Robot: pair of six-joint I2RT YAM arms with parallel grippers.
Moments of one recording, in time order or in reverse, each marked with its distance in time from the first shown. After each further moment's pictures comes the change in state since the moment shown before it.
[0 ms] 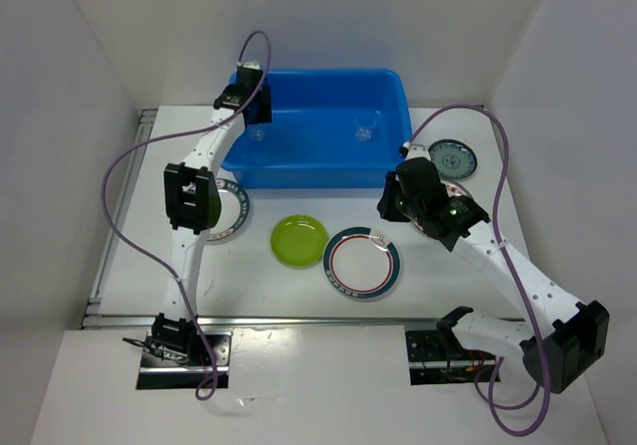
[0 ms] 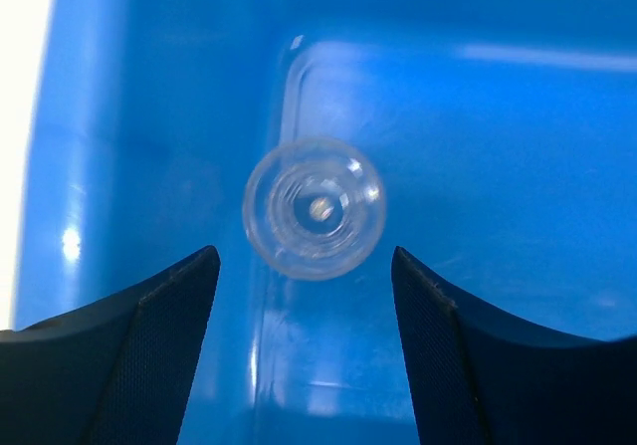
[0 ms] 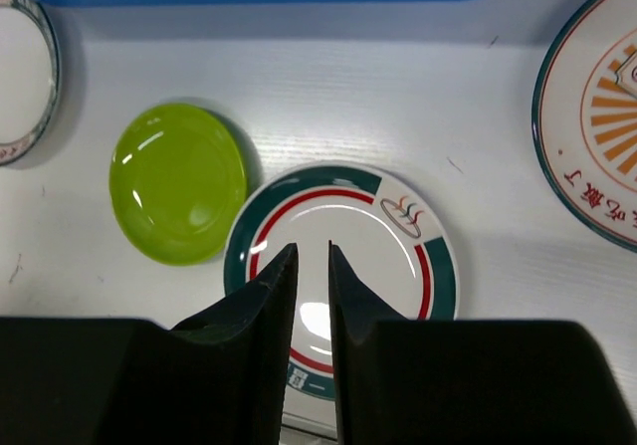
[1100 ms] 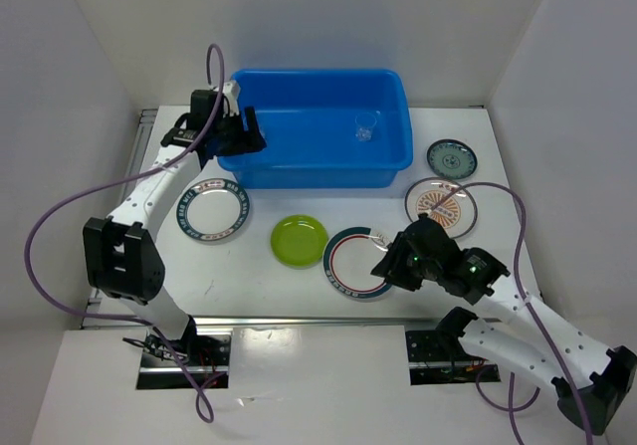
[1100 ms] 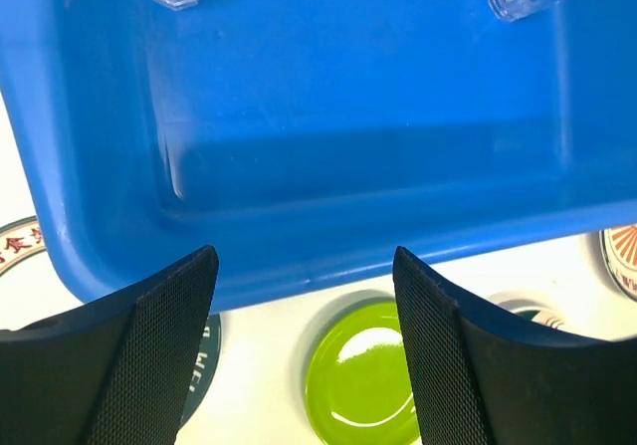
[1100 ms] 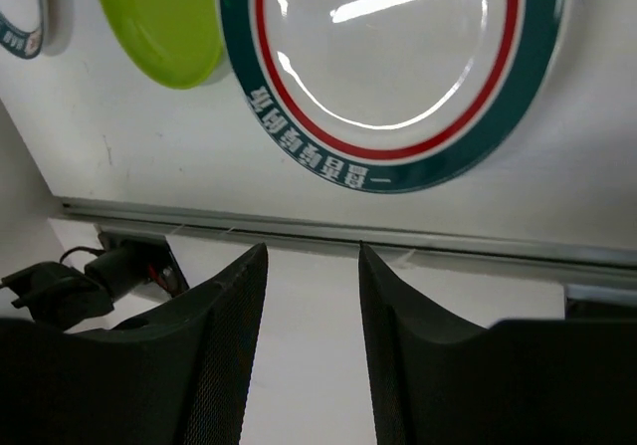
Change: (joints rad) left arm 0.015 -0.831 -0.893 0.137 0.425 -0.128; right arm 0.168 -0.353 -0.340 -0.215 -0.165 0.604
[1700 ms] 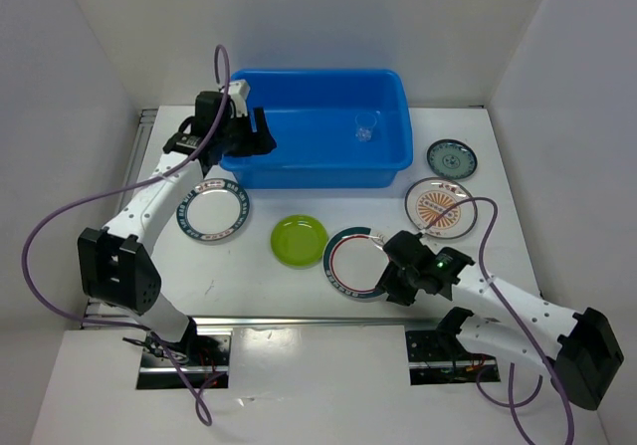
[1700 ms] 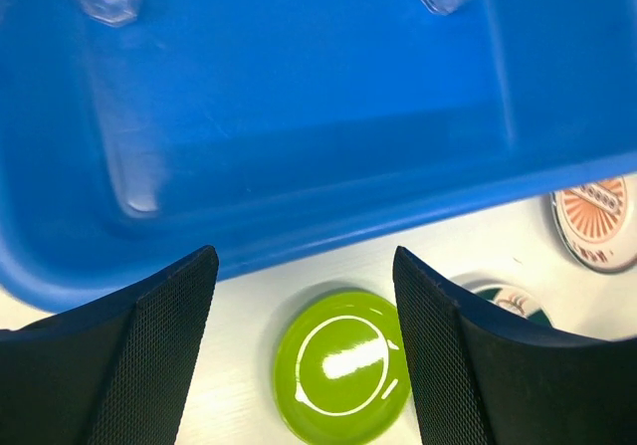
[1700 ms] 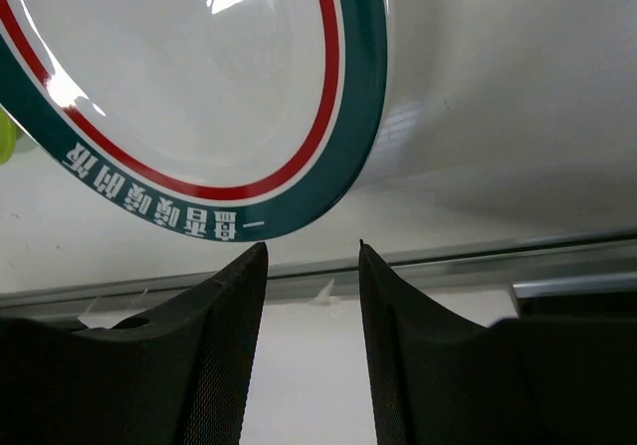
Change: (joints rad) left arm -0.060 -0.064 -0.035 0.032 0.018 -0.005; right arm 0.052 0.162 -0.153 0.026 0.068 0.193
